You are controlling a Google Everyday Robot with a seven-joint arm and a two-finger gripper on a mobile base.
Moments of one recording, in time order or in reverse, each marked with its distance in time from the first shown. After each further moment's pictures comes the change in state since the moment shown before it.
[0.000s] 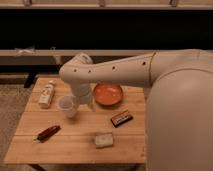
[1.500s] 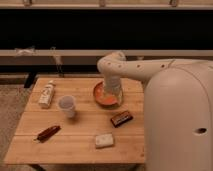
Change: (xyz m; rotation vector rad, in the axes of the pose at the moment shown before) arm -0.088 -0.170 0.058 0.029 -0.020 0.511
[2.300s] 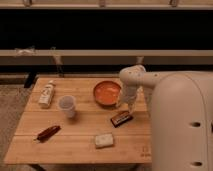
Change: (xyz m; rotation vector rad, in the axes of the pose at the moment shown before) arm -0.017 -0.063 0.069 -0.039 0.106 0.168
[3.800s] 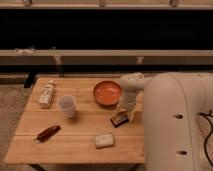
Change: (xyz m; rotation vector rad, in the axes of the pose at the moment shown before) arm 0.014 -0.010 0.047 0.054 0.075 0.024
